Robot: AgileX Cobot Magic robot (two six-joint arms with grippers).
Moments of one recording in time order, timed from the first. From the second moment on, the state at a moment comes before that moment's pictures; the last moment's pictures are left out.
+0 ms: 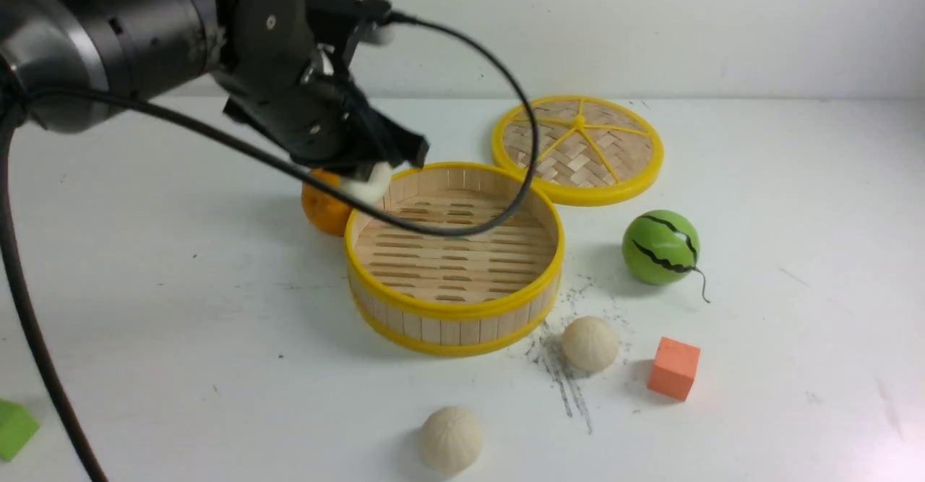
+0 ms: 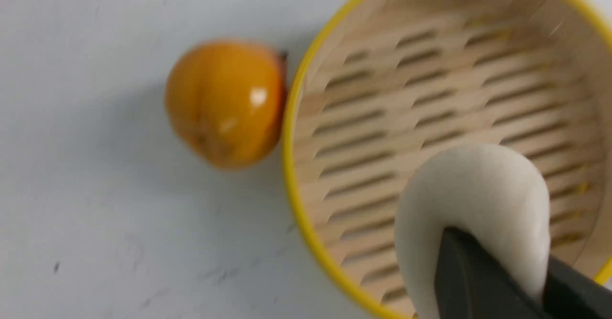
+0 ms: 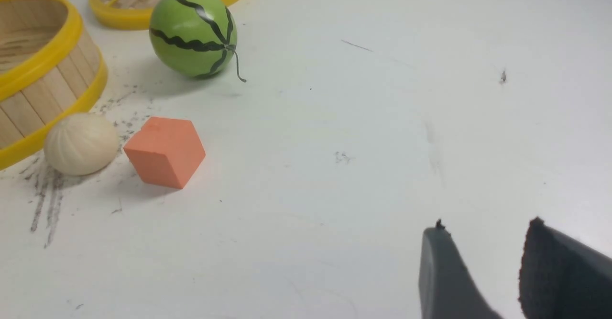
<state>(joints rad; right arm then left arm) -0.07 -0.01 0.01 0.04 0.40 0.16 -0.47 1.77 -1.64 0.12 0.78 -0.18</state>
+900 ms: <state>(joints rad) -0.07 -0.01 0.01 0.04 0.40 0.16 -0.47 2.10 -1.94 0.16 0.95 -0.31</state>
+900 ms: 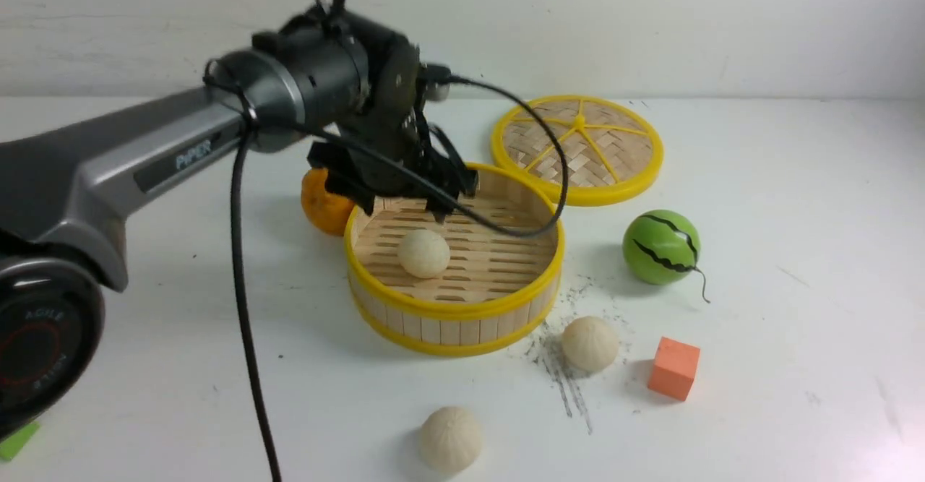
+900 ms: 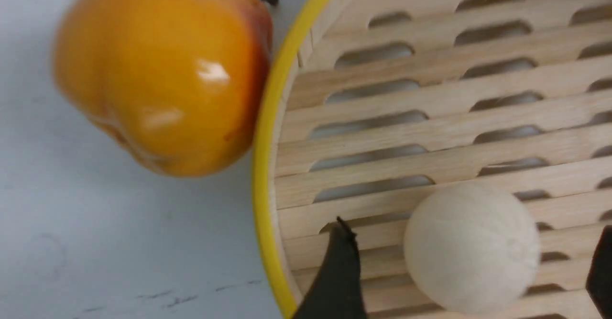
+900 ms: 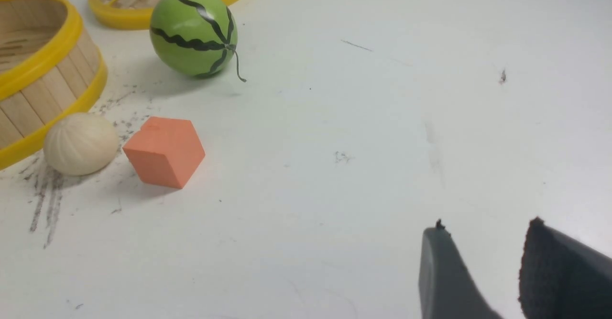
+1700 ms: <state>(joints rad) -0.07 -0.01 0.01 0.04 0.40 0.16 -0.78 1.78 -1.62 0.09 1.23 -0.32</state>
